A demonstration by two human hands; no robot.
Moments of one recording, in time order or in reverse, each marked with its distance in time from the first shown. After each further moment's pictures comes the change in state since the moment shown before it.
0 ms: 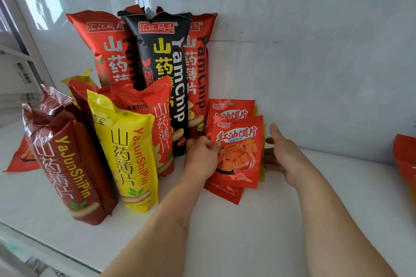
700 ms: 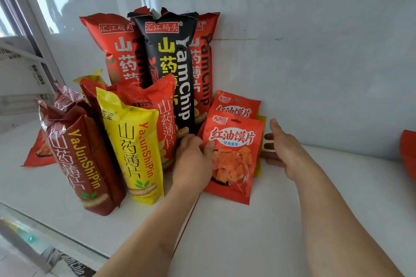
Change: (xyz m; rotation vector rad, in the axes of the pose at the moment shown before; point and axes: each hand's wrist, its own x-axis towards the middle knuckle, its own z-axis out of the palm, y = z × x) left_hand -0.038 -0.014 -0.023 0.152 0.181 0.207; right_hand 0.000 -0.002 0.003 -0.030 0.009 0.017
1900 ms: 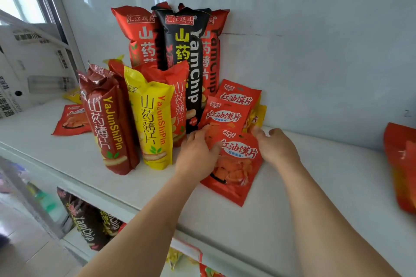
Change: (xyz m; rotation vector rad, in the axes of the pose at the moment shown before) left_hand -0.052 0.001 -0.019 0.166 -0.105 -0.001; right_hand -0.068 0.017 0.005 -0.600 0.170 -0.180
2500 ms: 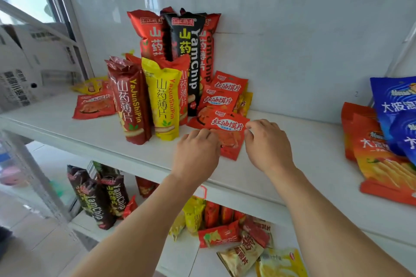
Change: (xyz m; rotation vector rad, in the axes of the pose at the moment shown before) left_hand -0.114 0.001 -0.024 0.443 0.415 0.590; right_hand -0.133 0.027 -0.028 -0.404 0.282 -0.587
